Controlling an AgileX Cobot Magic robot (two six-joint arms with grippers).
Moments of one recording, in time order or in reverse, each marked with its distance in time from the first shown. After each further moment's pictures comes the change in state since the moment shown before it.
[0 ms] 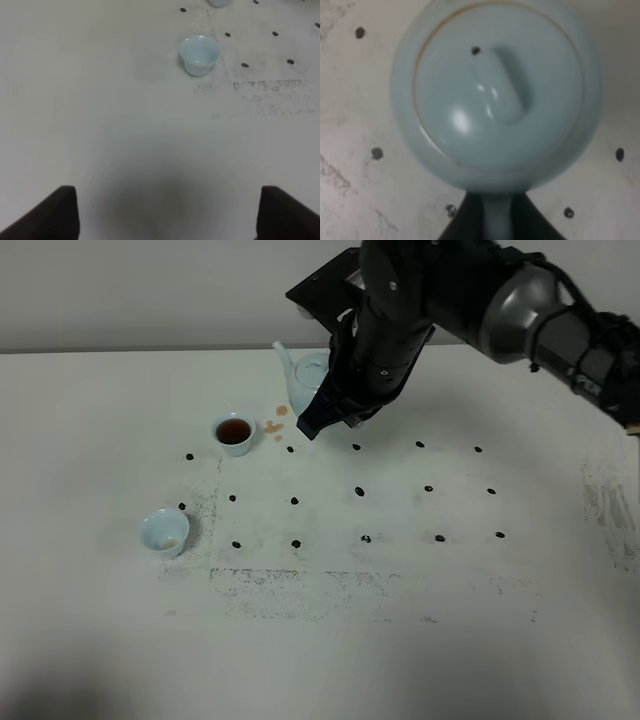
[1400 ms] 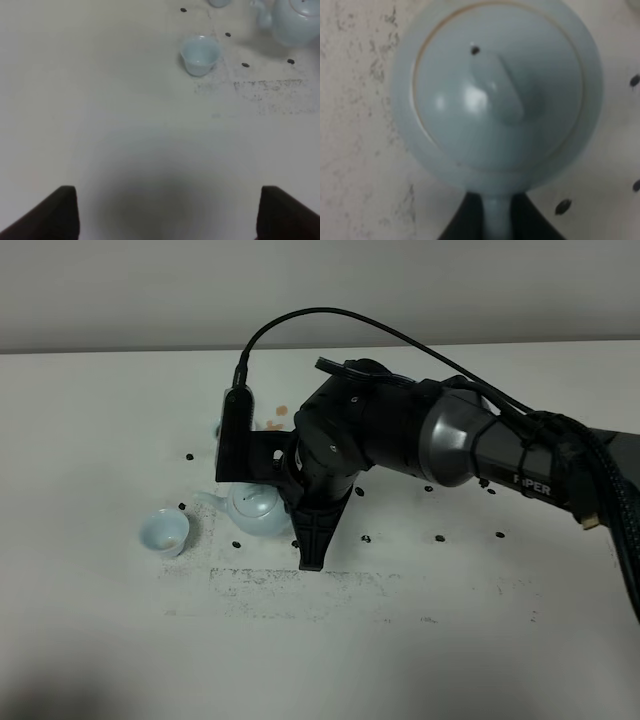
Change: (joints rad) left arm 0.000 0.000 0.000 0.002 0.000 0.000; right arm 0.206 0.003 0.291 -0.142 -0.290 -0.460
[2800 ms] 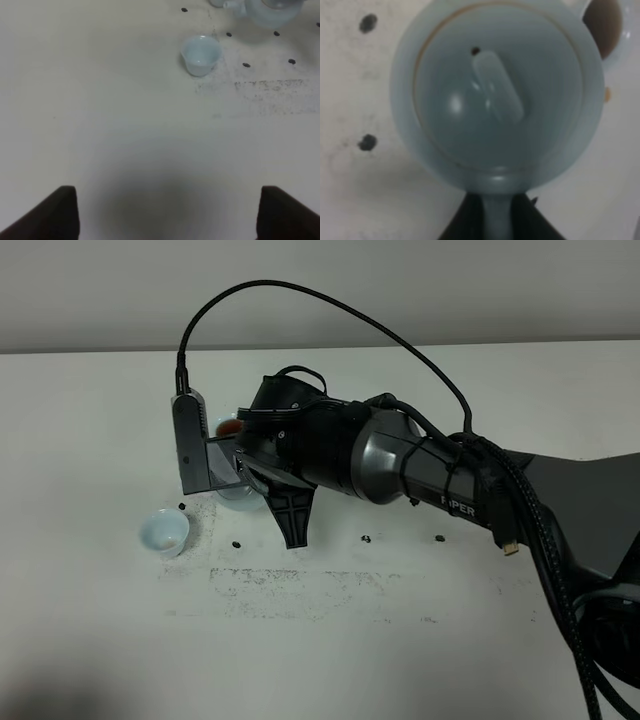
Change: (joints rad) left arm 0.000 0.000 0.000 0.002 0.000 0.000; right arm 0.084 0.106 -0.159 -0.346 0.053 0.075
